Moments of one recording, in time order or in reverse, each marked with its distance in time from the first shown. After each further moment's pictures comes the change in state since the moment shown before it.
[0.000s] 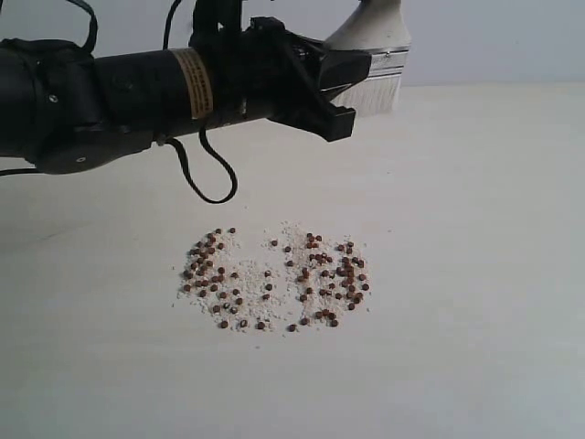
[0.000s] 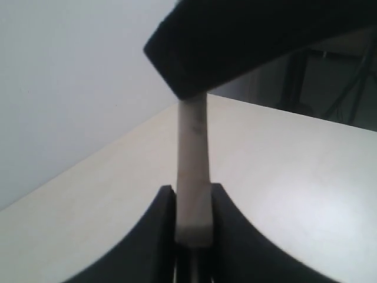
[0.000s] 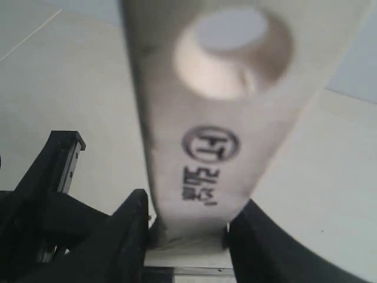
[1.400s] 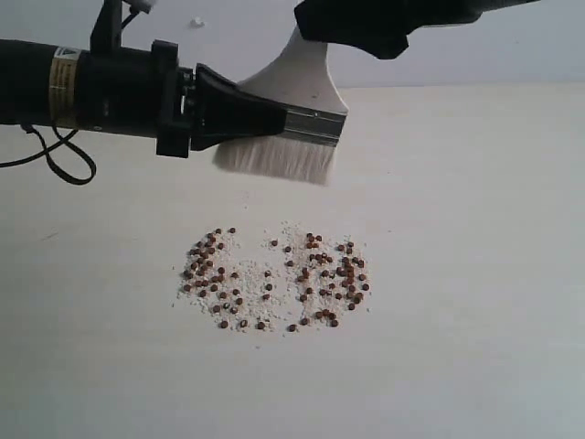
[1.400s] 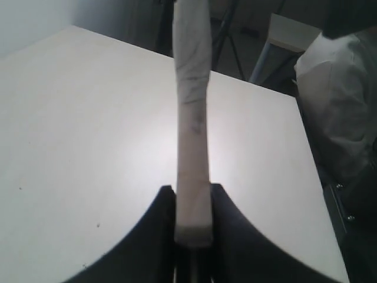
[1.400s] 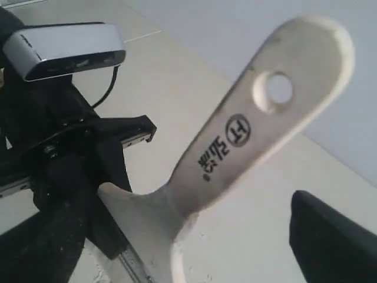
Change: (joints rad) left arm 0.353 0.000 -0.001 0.816 -0.517 -0.657; right arm -0.011 -0.111 0.220 0.599 -0.044 -0.894
